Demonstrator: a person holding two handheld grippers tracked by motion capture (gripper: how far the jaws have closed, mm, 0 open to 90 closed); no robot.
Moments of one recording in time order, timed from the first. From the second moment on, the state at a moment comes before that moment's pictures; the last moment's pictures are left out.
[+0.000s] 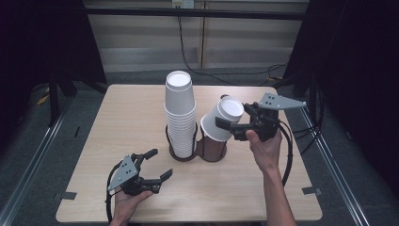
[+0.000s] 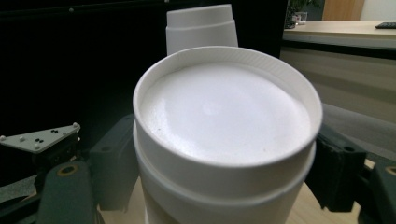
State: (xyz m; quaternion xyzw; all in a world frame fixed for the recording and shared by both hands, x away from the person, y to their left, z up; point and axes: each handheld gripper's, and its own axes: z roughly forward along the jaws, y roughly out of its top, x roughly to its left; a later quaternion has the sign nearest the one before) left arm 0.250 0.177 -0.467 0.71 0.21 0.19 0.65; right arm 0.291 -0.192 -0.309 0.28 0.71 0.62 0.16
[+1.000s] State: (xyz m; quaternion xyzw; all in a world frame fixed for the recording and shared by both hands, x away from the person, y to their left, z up) left arm 0.243 0.154 -0.462 0.72 0.16 0.15 0.66; right arm 0.269 -0.155 -0.379 0.26 0.74 0.61 0.10
